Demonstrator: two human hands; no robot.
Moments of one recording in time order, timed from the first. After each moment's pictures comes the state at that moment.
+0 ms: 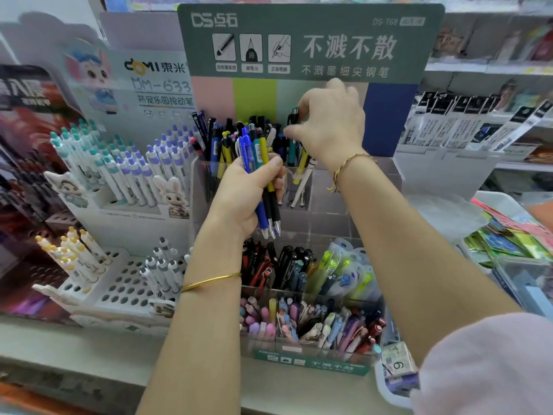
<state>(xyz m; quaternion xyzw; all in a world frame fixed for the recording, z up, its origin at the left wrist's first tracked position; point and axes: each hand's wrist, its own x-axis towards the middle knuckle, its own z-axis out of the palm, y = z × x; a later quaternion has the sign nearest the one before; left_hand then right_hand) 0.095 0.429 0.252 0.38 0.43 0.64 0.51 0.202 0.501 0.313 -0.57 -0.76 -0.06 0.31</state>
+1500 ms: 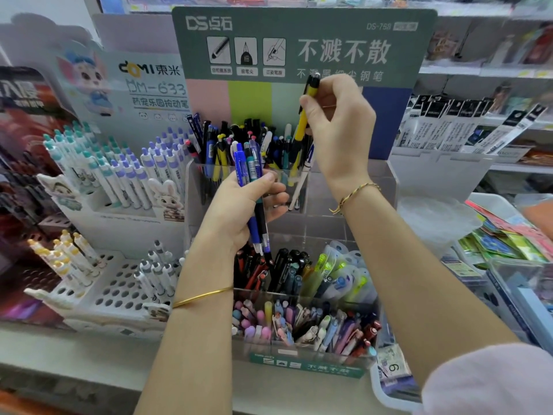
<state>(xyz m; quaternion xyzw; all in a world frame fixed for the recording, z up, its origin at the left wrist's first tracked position) 0.093 0.421 0.245 0.35 0.45 0.61 0.55 0.211 0.493 0.292 -0.36 -0.67 0.07 0.65</state>
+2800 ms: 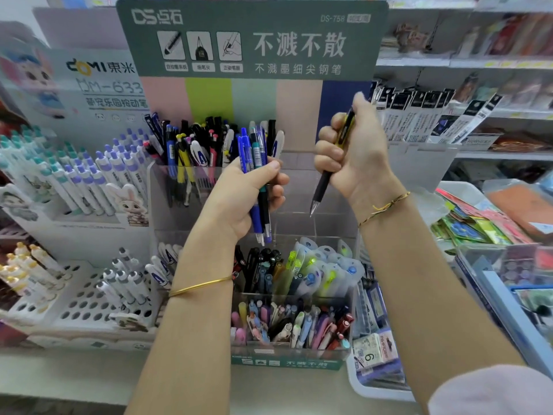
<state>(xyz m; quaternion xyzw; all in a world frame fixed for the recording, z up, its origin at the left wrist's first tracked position) 0.138 0.436 0.261 0.40 0.44 0.58 0.56 0.274 0.485 0.295 -0.31 -0.33 0.67 0.59</state>
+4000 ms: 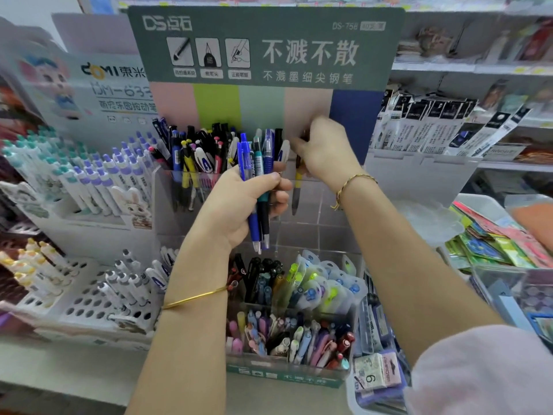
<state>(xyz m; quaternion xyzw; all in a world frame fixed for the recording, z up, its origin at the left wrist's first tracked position) 0.136 0.439 0.263 0.39 0.43 0.59 0.56 0.248 0.533 0.291 -0.55 -0.75 0.17 0.33</state>
